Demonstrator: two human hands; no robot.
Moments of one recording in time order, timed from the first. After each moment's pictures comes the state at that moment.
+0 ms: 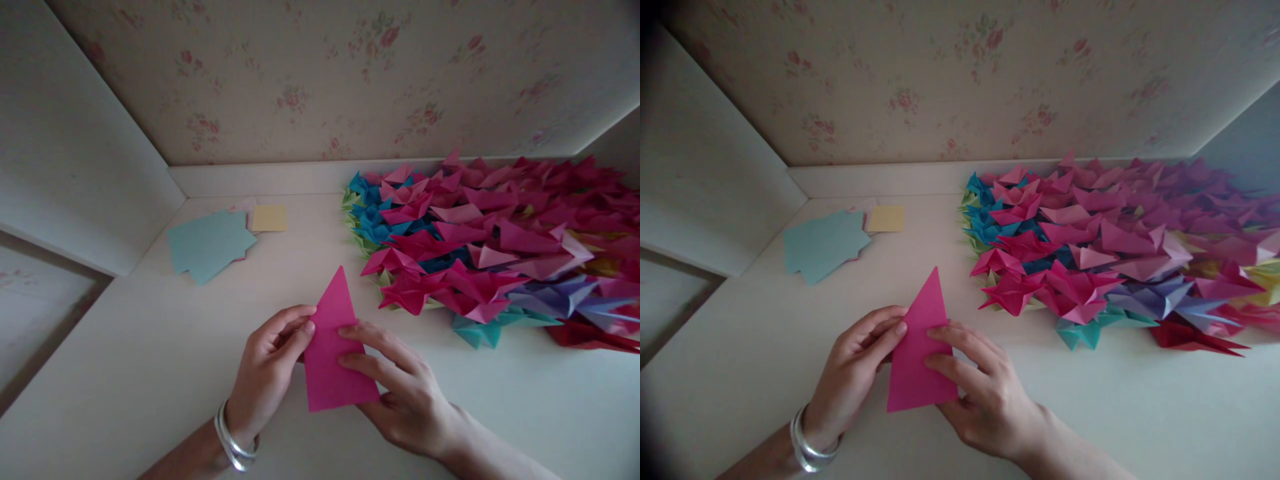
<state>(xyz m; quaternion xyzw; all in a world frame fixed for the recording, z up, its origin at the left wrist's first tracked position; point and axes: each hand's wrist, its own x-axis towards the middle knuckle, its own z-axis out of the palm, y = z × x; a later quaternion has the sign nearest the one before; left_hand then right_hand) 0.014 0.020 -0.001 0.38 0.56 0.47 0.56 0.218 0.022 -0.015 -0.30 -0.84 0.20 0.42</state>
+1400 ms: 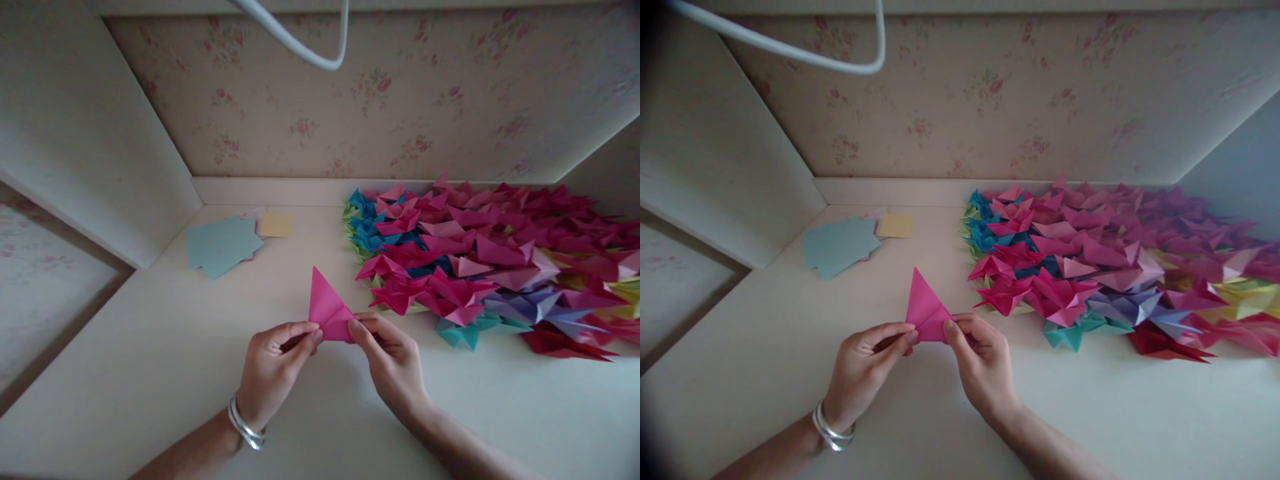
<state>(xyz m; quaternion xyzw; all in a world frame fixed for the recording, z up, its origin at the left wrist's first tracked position) 0.025 -0.003 0.000 0.51 0.59 0.47 0.41 0.202 0.021 -0.012 -0.48 -0.54 0.47 0.51</state>
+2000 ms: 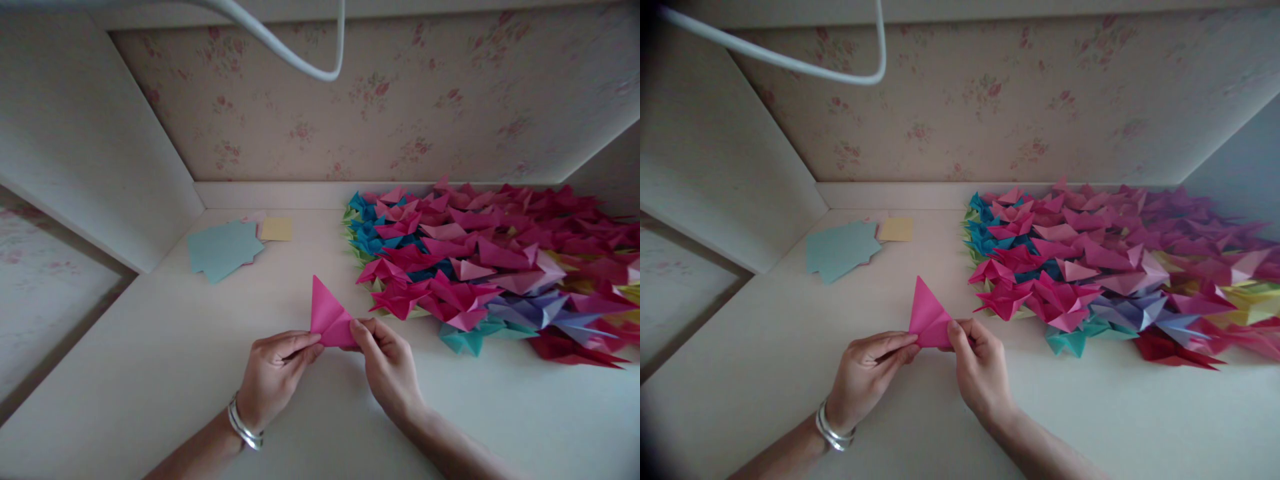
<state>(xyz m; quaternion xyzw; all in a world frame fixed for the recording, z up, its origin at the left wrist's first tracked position) 0.018 -0.001 -0.006 0.63 0.55 0.45 0.32 0.196 0.024 -0.023 -0.50 -0.48 0.52 0.50</state>
